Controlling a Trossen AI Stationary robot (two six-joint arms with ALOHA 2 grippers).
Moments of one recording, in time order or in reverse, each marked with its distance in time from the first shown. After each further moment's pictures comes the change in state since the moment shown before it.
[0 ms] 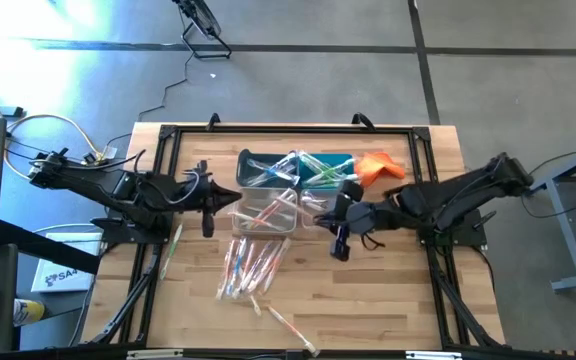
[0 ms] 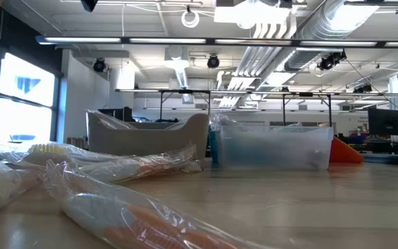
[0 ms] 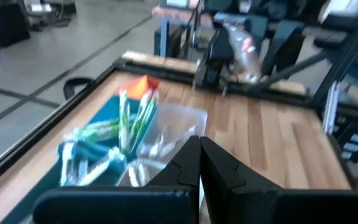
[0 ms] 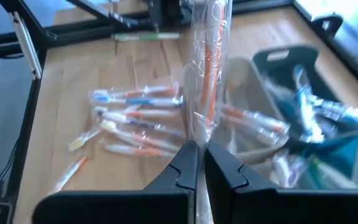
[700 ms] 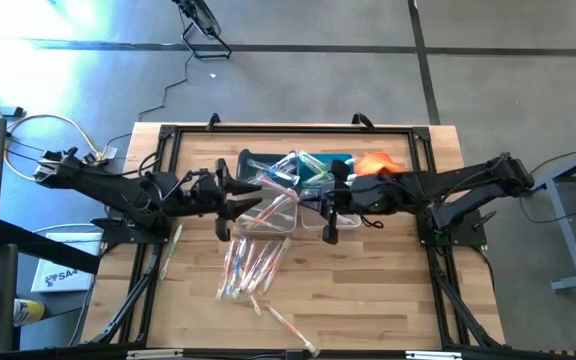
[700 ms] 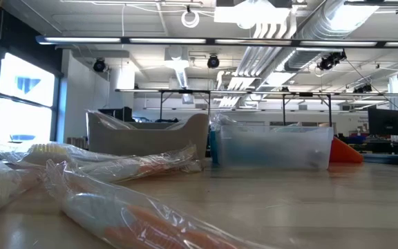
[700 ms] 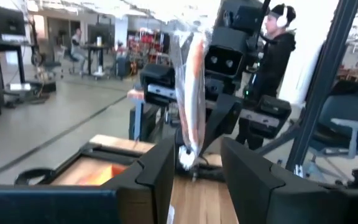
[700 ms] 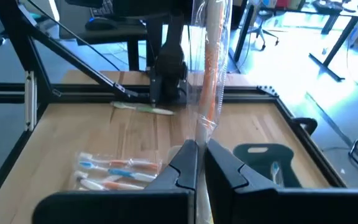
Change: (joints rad) left arm 0.000 0.171 0.000 0.572 0.056 0.159; right arm -0.111 -0.013 0.000 0.320 -0.049 -0.354
